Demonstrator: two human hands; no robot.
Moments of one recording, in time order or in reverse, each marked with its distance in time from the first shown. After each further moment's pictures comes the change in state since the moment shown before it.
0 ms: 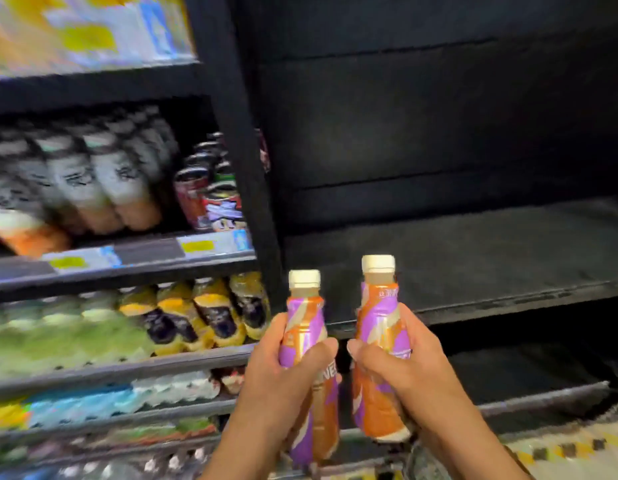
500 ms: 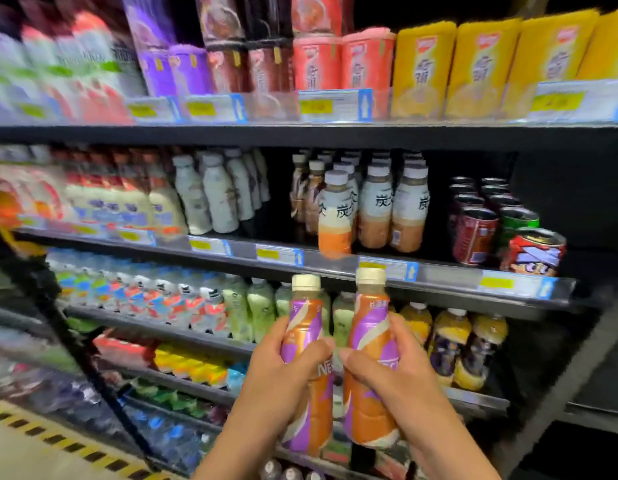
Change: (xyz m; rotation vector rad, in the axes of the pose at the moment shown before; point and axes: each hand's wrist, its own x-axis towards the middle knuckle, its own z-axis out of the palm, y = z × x) left_hand -0.054 0.015 -0.355 -0.071 0.362 0.097; right_hand -0.027 -0.020 0.369 0.080 -0.366 -0.044
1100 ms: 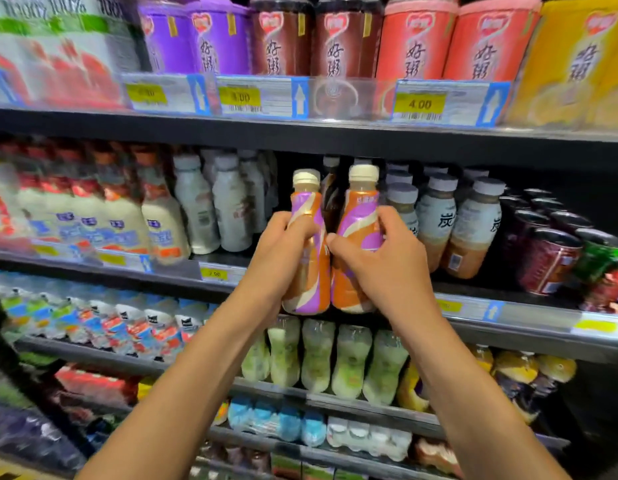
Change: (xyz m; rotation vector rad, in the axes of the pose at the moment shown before) left_hand 0.209 0.084 -0.072 -0.060 -0.051 0.251; right_hand 0.186 -0.055 0.111 -0.636 0.421 -0.385
